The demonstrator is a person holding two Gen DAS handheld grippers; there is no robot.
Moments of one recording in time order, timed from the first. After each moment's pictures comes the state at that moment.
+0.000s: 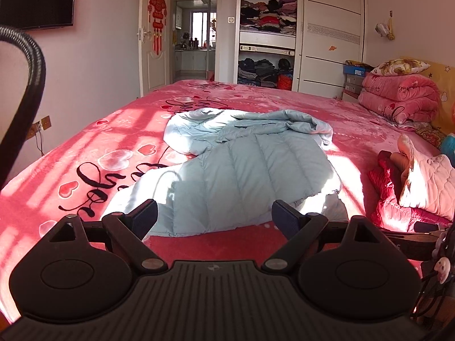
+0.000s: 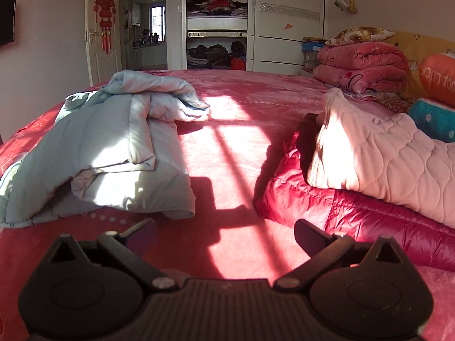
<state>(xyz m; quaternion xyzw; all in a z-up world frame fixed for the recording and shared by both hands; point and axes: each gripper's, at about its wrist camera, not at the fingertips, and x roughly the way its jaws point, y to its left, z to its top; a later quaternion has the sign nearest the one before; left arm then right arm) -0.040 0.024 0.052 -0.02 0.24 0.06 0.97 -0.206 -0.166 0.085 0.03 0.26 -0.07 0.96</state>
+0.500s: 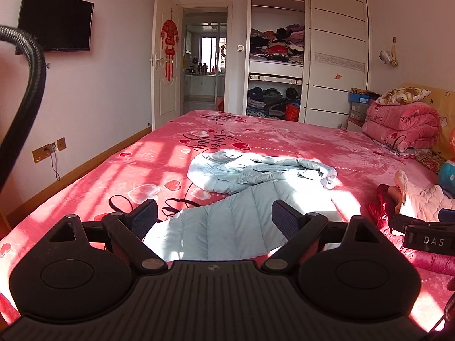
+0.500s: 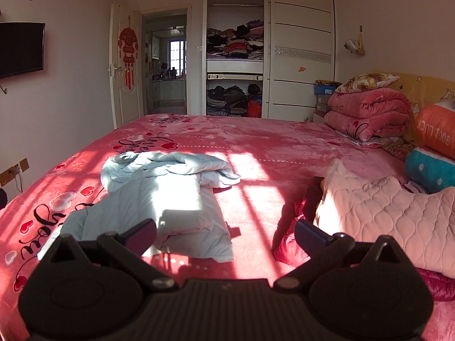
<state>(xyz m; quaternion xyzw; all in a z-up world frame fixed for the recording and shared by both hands) -0.073 0.041 0.084 -0.03 0.19 0.07 0.98 -0.277 -0.122 0.186 0.02 0.19 -0.04 0.98</state>
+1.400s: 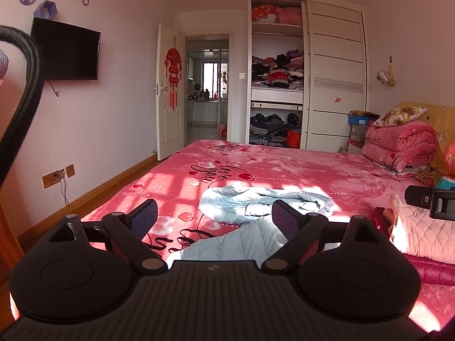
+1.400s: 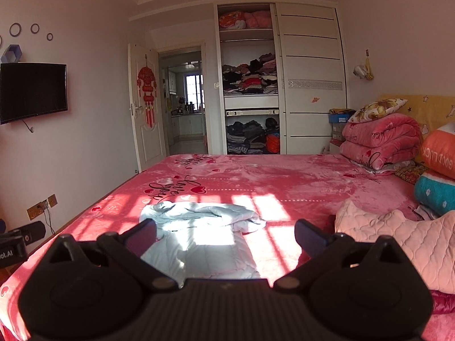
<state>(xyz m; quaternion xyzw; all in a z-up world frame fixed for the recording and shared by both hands) -0.082 0.046 0.088 -0.02 0.11 0.08 0.99 -0.336 -0.104 0.246 0.05 0.12 0.00 0.99</state>
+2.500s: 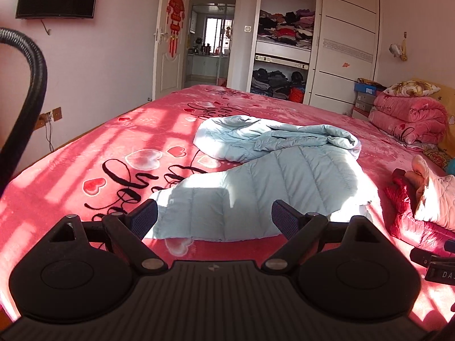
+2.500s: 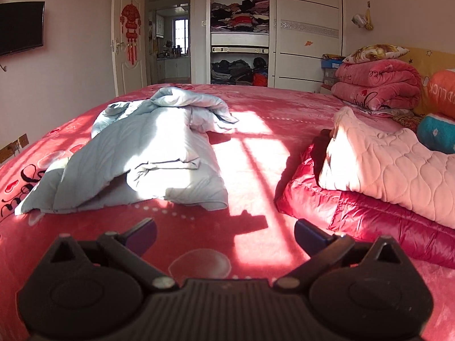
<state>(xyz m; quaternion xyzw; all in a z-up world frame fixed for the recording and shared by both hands) -0.053 0.124 -0.004 -0.07 0.20 0.07 0.97 -0.253 -0.143 0.081 0.02 0.24 -0.02 0.97</state>
